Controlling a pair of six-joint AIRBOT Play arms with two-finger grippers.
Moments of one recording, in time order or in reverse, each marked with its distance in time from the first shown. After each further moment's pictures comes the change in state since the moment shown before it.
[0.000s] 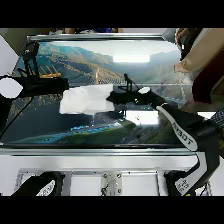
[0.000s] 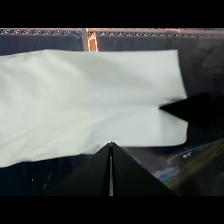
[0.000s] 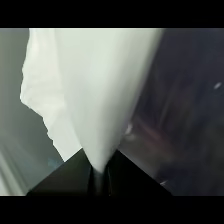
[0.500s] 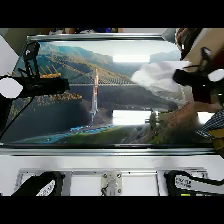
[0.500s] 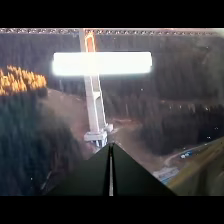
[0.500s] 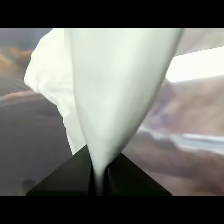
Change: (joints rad) left arm -0.002 0.000 0.000 -0.003 -0.002 0.000; right arm -0.595 0.397 -0.024 -0.770 0.046 0.412
